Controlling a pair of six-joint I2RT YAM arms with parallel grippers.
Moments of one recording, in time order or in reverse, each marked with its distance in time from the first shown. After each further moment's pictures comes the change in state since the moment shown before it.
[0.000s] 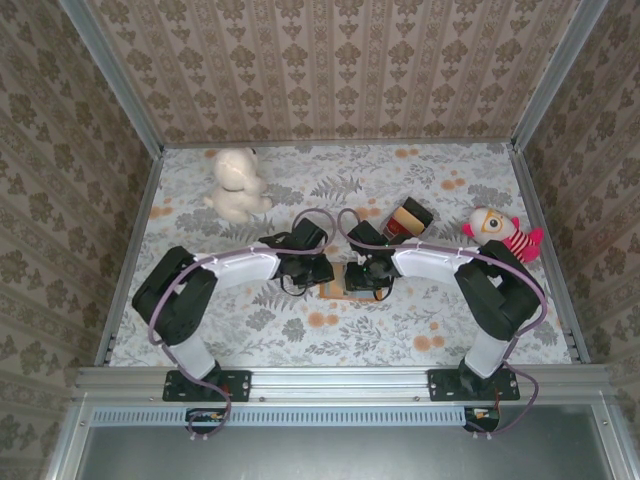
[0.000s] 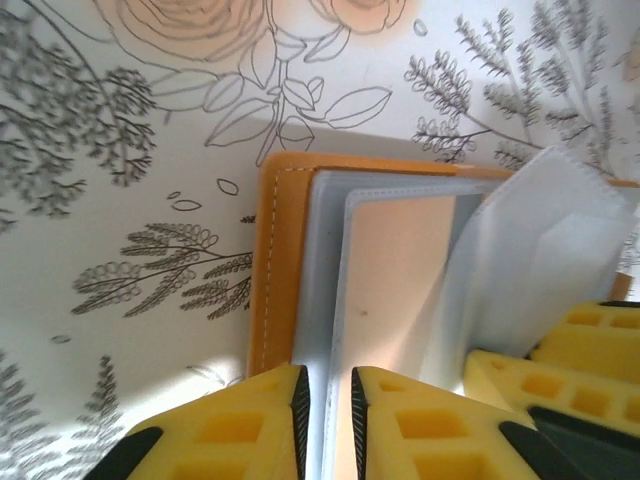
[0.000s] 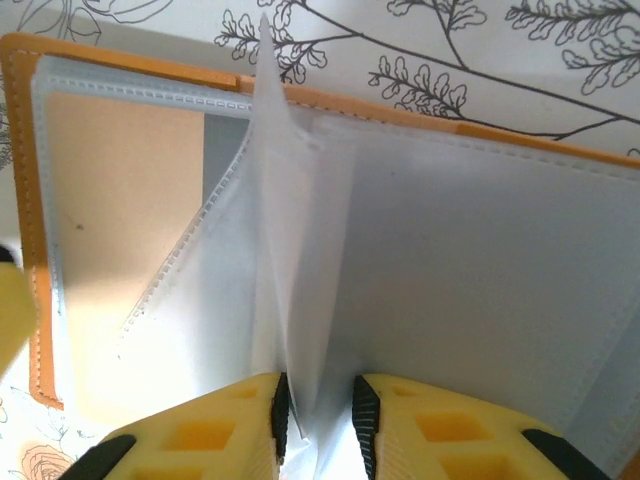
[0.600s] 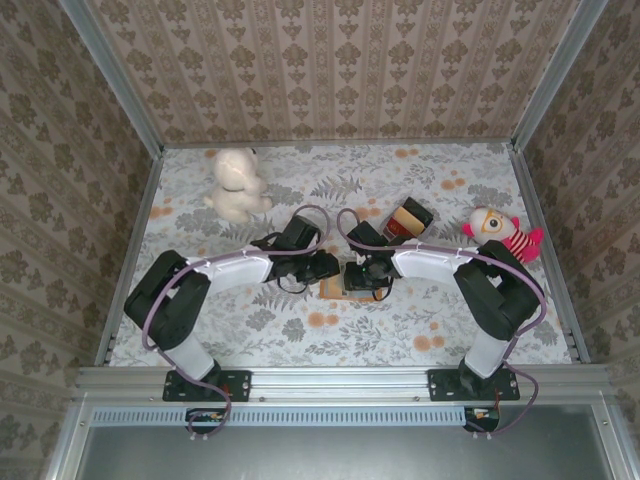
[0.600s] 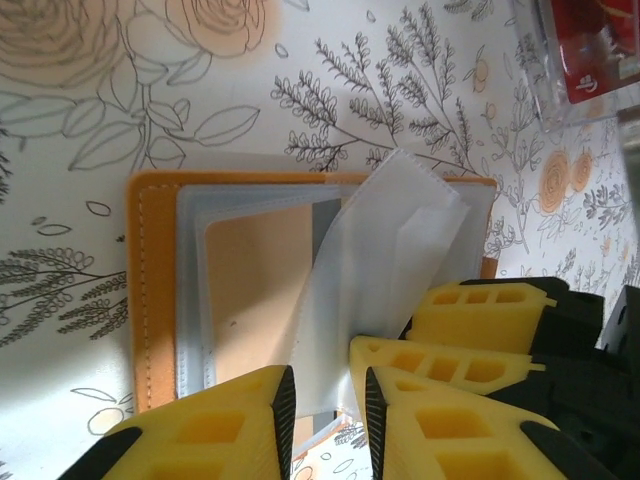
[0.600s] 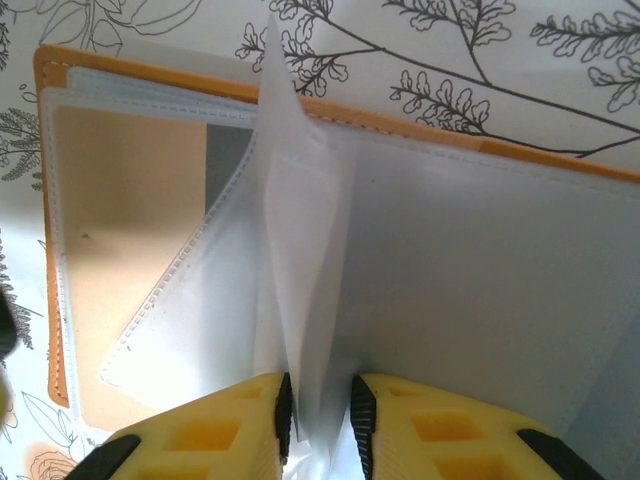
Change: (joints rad) left arm 0.026 -0.020 -0.067 0.187 0.149 -0.032; right arm 0.002 0.001 -0.011 0.035 -0.005 0.001
